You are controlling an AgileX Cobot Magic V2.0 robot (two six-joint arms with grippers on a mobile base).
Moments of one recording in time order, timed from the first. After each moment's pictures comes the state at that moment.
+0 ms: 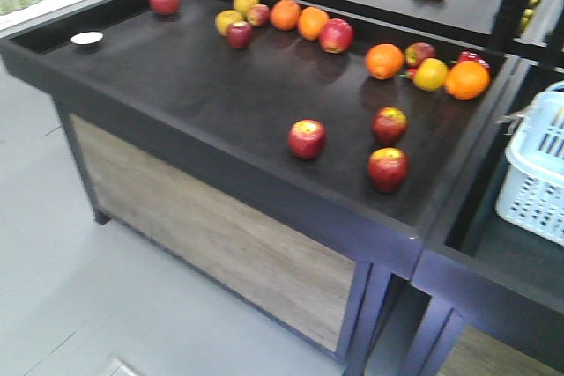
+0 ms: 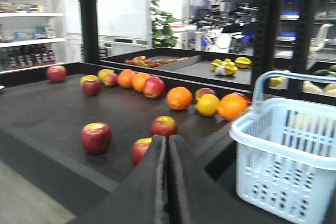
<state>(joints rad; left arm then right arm) 0.04 -0.01 0.02 0.11 0.12 -0.15 0.03 -0.01 0.03 -0.10 0.02 0.10</state>
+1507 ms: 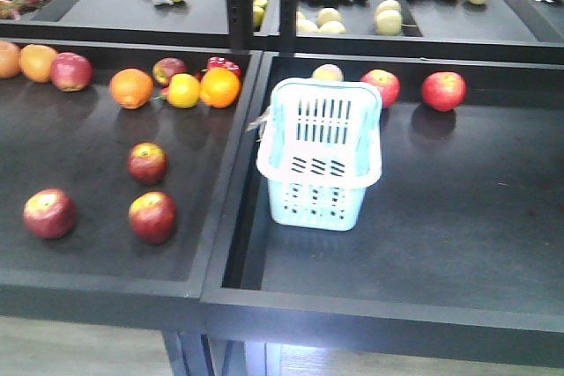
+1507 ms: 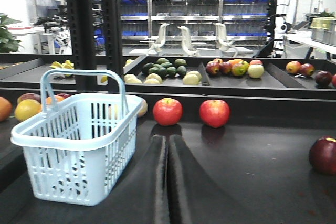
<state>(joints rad) 0.04 -0.01 0.02 0.11 0.12 -0.15 0.03 -0.01 0.03 -0.10 0.02 0.10</state>
